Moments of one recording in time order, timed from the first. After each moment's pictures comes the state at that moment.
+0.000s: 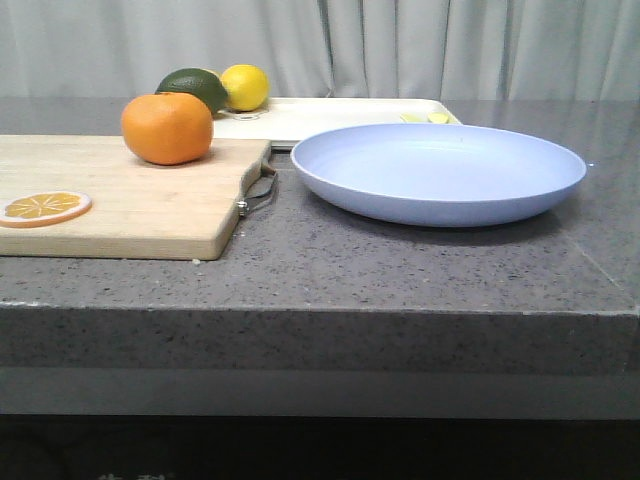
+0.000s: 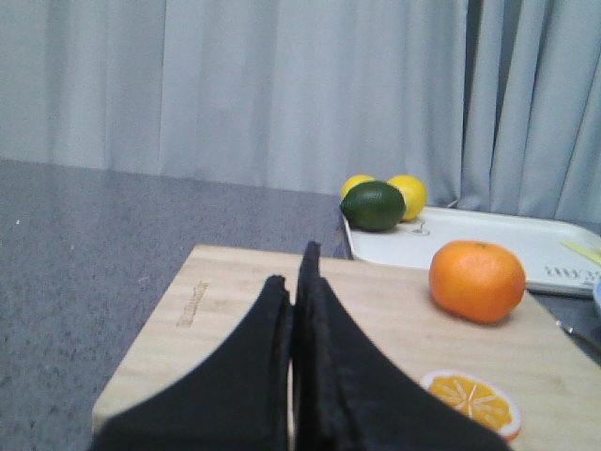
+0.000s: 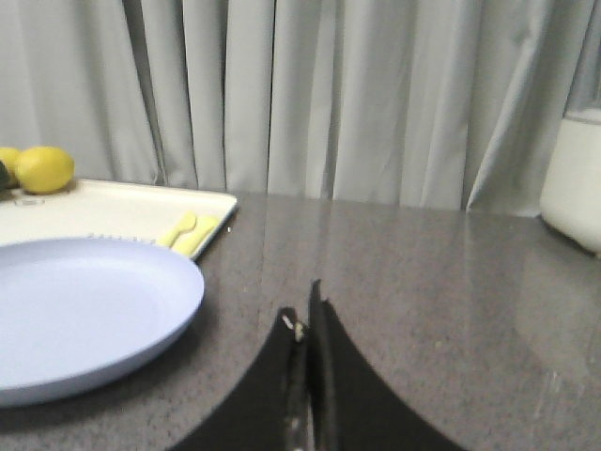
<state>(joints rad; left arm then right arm) -0.07 0.00 -0.09 -0.07 0.03 -0.04 -0.01 -0.01 -0.07 -0.03 0.02 0.00</state>
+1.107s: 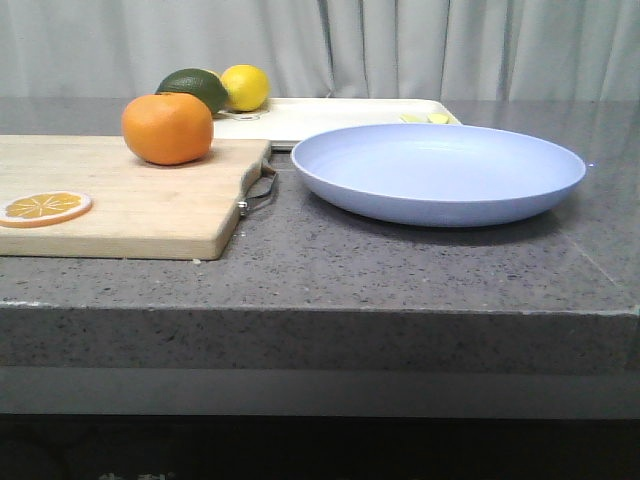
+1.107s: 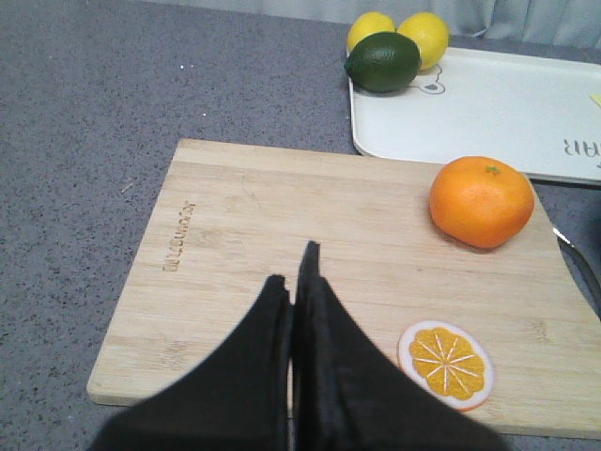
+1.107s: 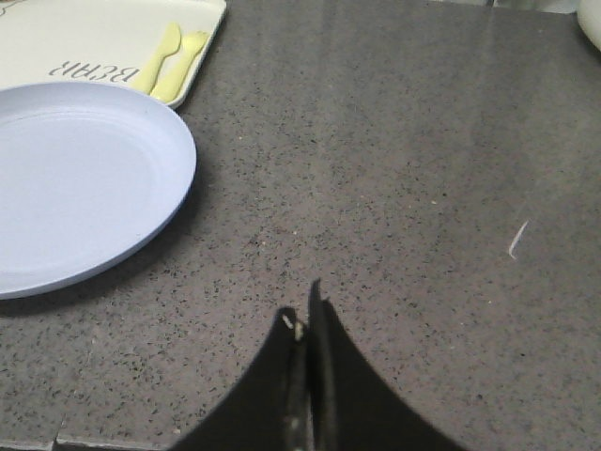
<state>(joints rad) -0.07 0.61 -0.67 -0.07 0.53 -0.04 -0.01 0.44 -0.58 -0.02 0.61 0.00</state>
